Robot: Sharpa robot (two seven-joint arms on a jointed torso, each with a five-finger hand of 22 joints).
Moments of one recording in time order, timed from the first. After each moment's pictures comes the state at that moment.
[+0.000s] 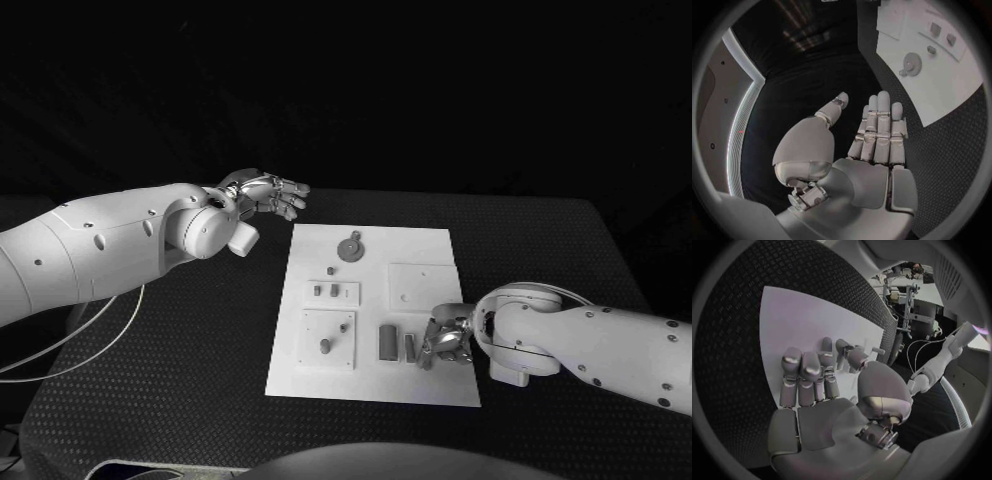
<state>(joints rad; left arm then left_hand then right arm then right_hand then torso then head) 1.30 -0.80 -0.14 1.23 -0.22 -0.16 0.06 0.98 -0.09 0.51 -0.23 0.05 0.87 0.17 0.25 0.57 1.16 0.11 0.19 0.29 1.04 0.02 0.74 0.45 0.02 0.72 -0.07 0.67 1.27 1.15 -0.76 -0.24 1.56 -1.03 0.11 -0.50 0.81 -0.10 0.71 -0.29 0.16 1.10 0.07 0.28 0.50 1.21 -0.04 1.10 0.93 1.33 -0.13 1.16 1.18 0.24 1.12 -0.04 1.19 1.20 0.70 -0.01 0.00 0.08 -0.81</state>
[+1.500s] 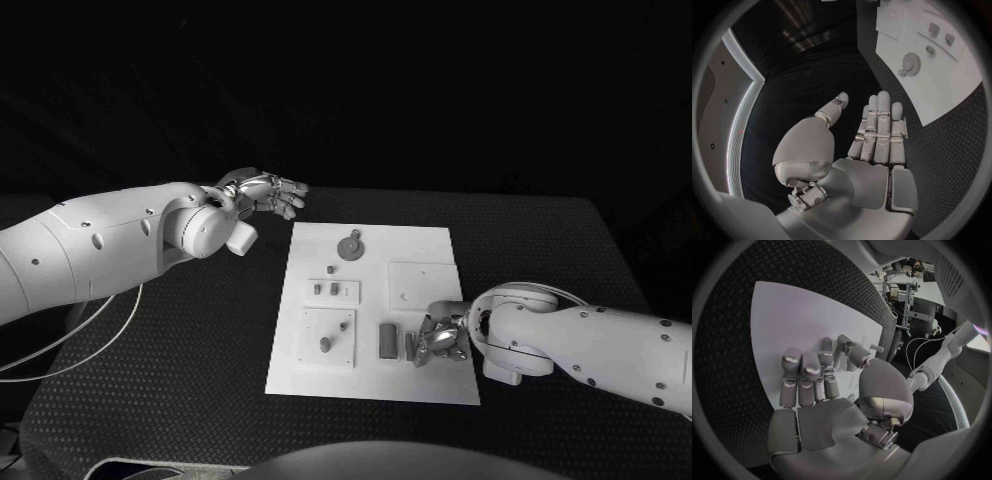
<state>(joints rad) 1.30 -0.80 -0.14 1.23 -0.22 -0.15 0.05 0.98 -0.09 0.51 -0.23 0.05 0.87 0.17 0.25 0.57 1.15 0.10 0.20 0.29 1.04 0.02 0.74 0.45 0.02 0.72 -0.07 0.67 1.27 1.15 -0.74 -0.24 1.55 -1.04 0.07 -0.49 0.84 -0.06 0.79 -0.27 0.10 1.10 0.07 0.29 0.49 1.22 -0.04 1.09 0.94 1.33 -0.12 1.16 1.17 0.24 1.12 -0.04 1.19 1.19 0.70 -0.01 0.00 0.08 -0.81</state>
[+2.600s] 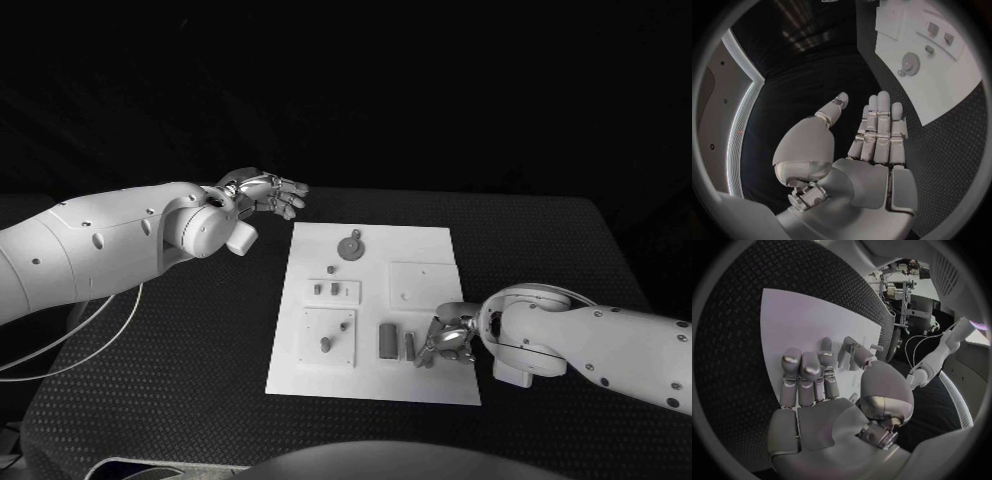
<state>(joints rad) 1.30 -0.80 -0.14 1.23 -0.22 -0.15 0.05 0.98 -0.09 0.51 -0.23 0.05 0.87 0.17 0.25 0.57 1.15 0.10 0.20 0.29 1.04 0.02 0.74 0.45 0.02 0.72 -0.07 0.67 1.27 1.15 -0.78 -0.24 1.56 -1.00 0.09 -0.46 0.78 -0.16 0.61 -0.27 0.15 1.10 0.07 0.29 0.48 1.22 -0.04 1.09 0.94 1.33 -0.12 1.16 1.17 0.24 1.12 -0.04 1.20 1.18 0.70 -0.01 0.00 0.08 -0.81</state>
